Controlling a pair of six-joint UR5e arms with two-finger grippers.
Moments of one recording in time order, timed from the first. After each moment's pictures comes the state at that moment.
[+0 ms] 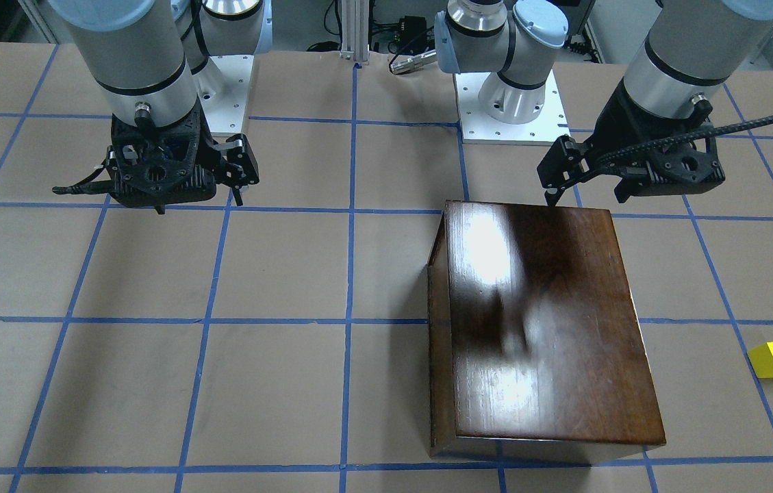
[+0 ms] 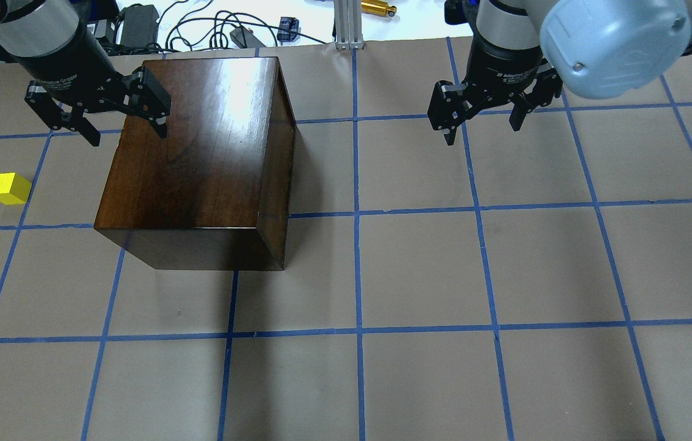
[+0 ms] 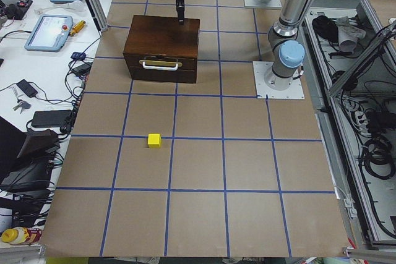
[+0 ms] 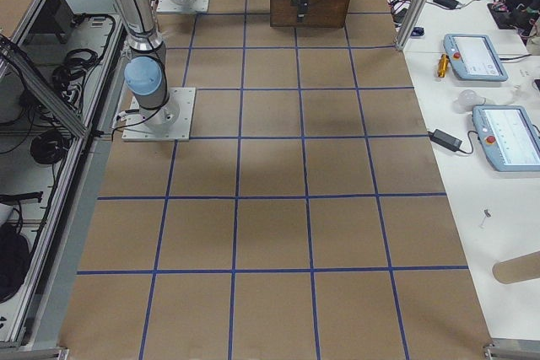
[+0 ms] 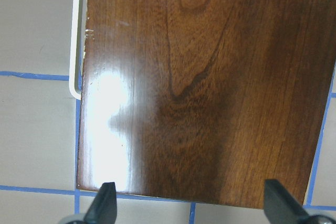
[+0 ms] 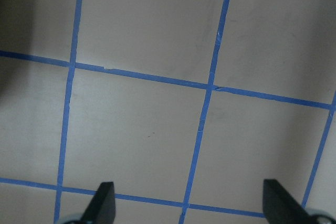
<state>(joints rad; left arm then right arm) -1.47 -1.62 -1.51 -1.59 1.57 0.01 1.70 -1.45 1.48 -1.58 -1.60 -0.05</state>
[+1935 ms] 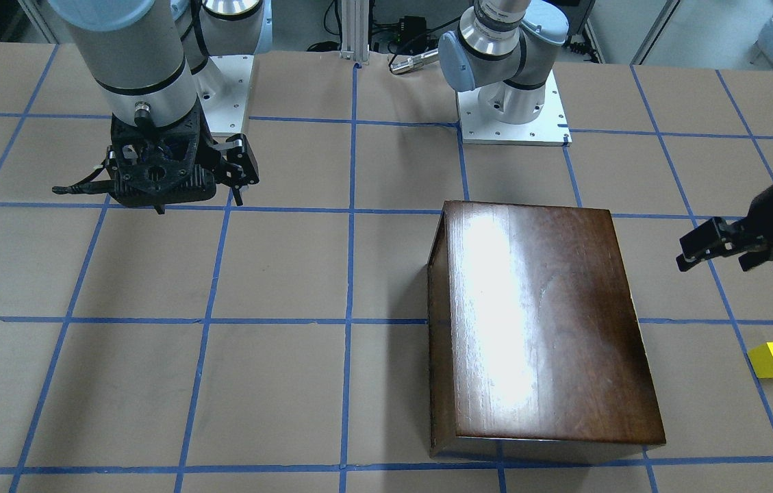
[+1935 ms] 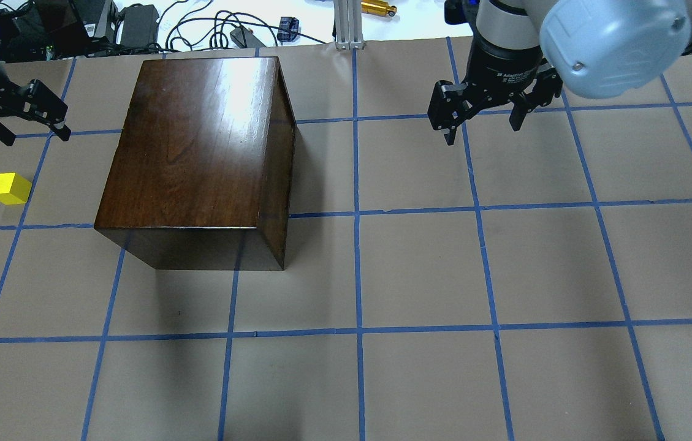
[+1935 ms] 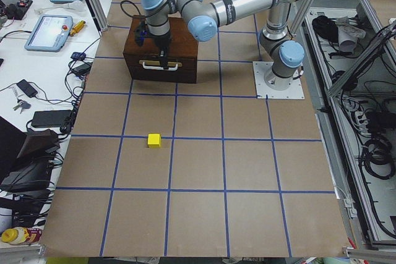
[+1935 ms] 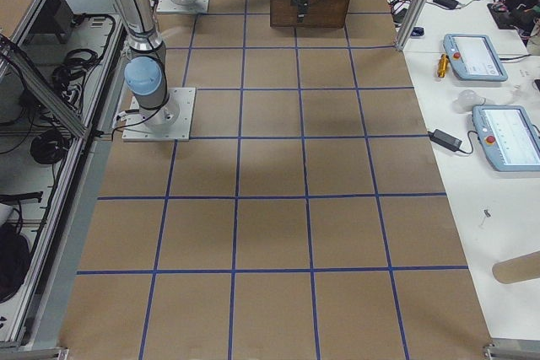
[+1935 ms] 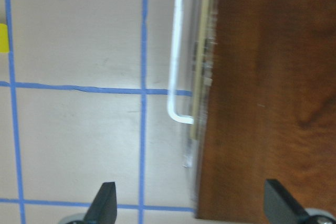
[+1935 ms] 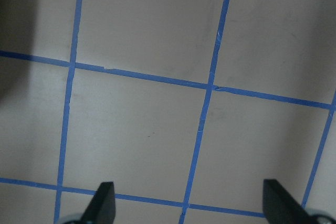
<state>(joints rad) -1.15 -1.84 -1.45 -1.49 1.57 0.44 1.70 -1.45 1.48 -1.58 -1.60 -0.05</state>
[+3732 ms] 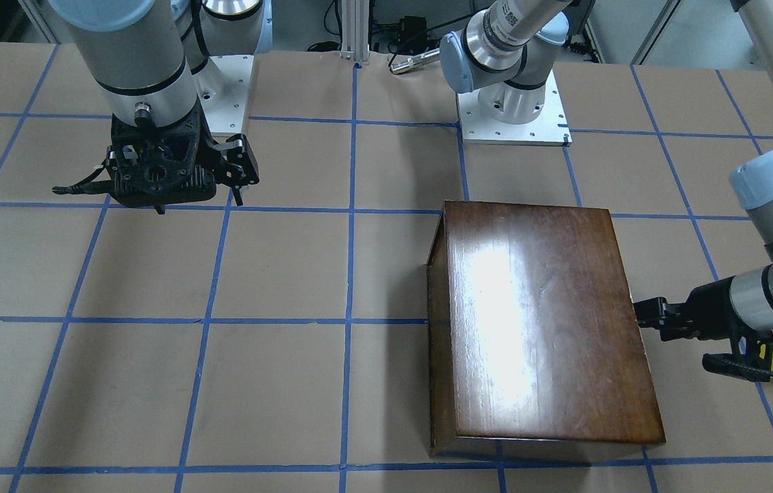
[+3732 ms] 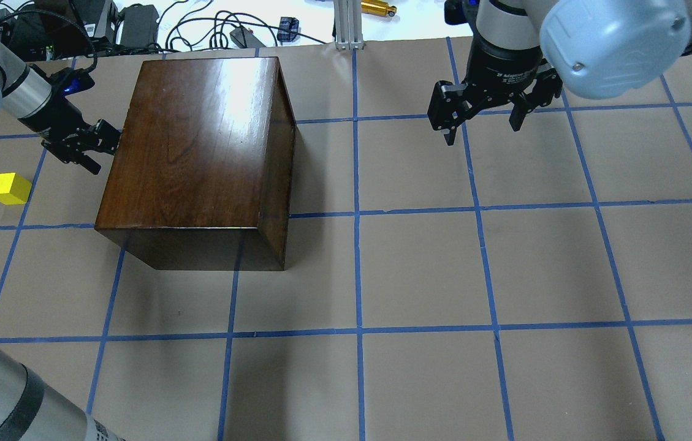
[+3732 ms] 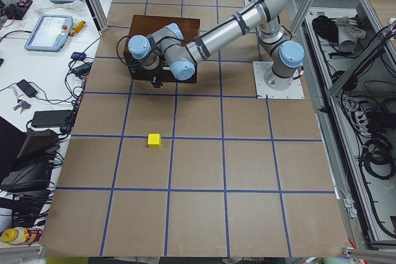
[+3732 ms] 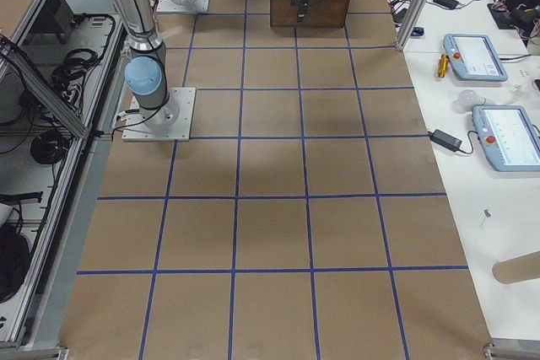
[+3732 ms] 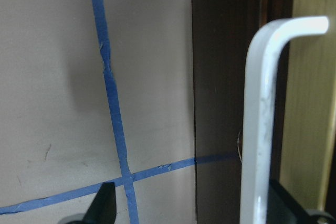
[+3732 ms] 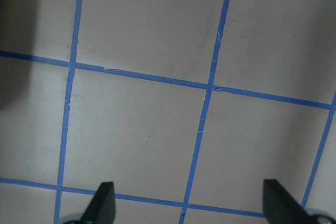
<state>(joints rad) -1.14 -2.05 -1.48 -1.44 1.37 0.56 1.70 -1.45 1.48 -1.58 -1.60 -0.05</state>
